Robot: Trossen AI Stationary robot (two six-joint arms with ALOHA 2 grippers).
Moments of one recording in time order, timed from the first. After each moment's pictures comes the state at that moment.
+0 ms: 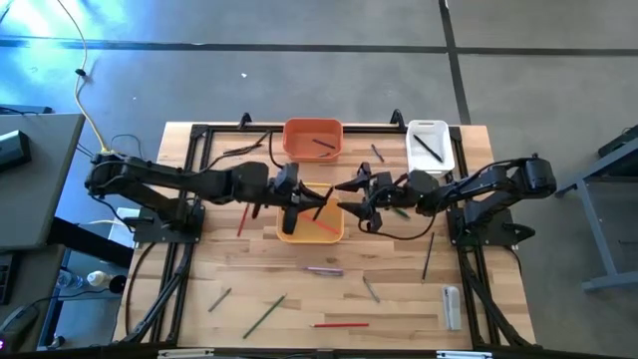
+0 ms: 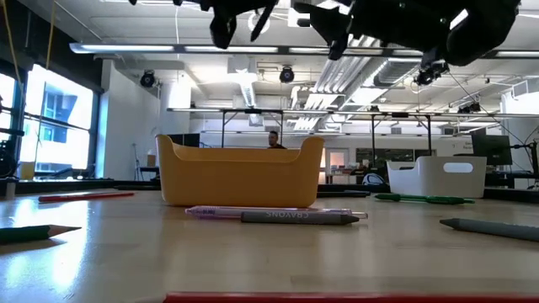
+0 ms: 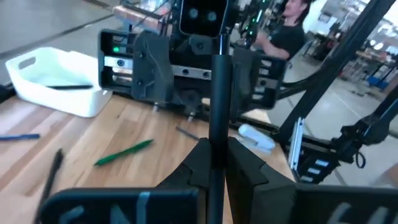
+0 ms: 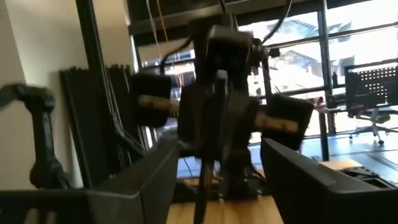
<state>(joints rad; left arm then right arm) 0.10 1.34 0.91 0.23 0.02 -0.32 -0.03 1.45 0.57 1.17 -0.12 0.18</state>
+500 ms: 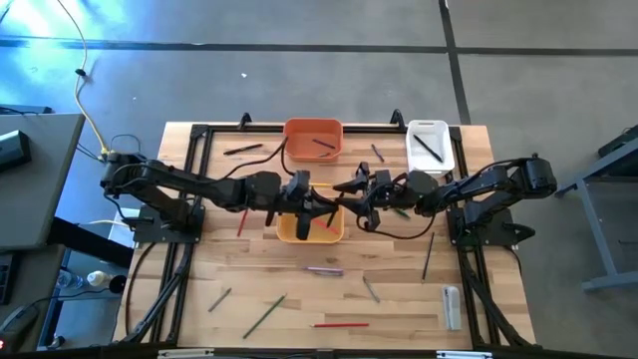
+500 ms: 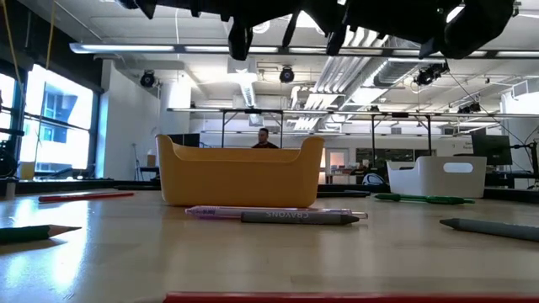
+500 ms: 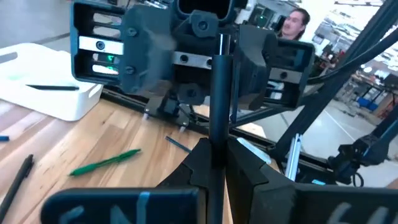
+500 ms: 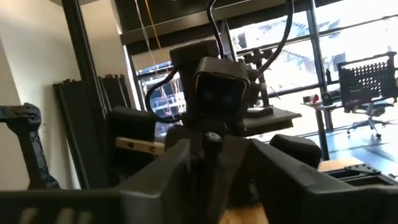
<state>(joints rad) 0.06 1.48 0.91 0.43 -0.03 -0.38 0.00 1.45 0.60 1.14 -0.07 0.23</state>
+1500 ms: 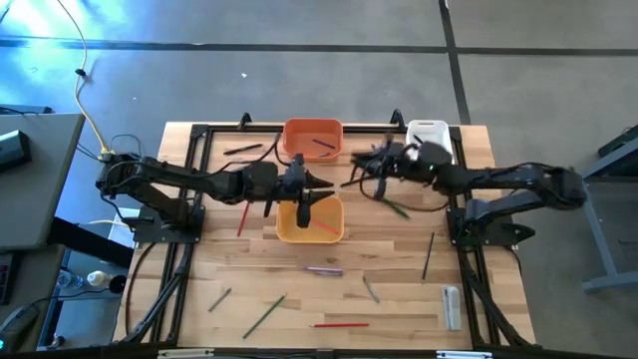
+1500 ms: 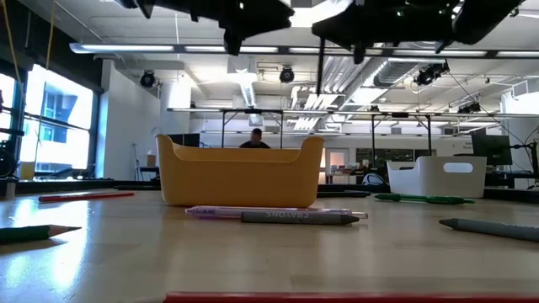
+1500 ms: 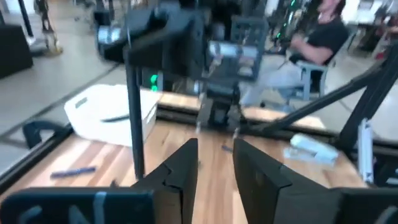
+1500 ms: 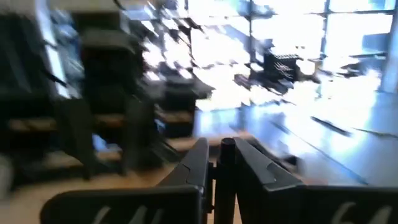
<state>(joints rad) 0.15 1.44 0.91 0.35 -0.10 -0.12 -0.28 1.14 0.60 0.61 -0.08 0.03</state>
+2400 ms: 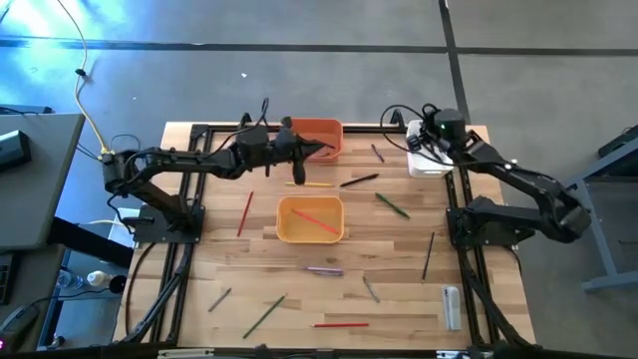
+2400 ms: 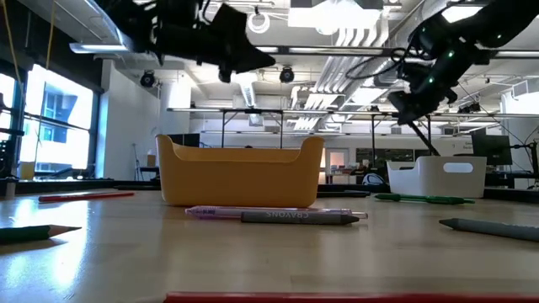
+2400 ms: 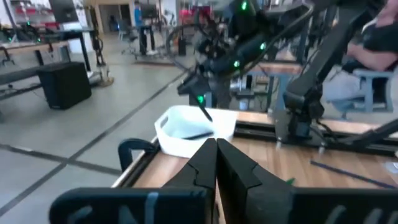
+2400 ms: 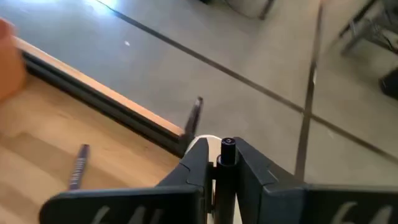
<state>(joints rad) 0.52 1.47 0.79 0.63 0.12 0.03 -0.92 1.01 0.60 -0.15 0.32 -0.10</state>
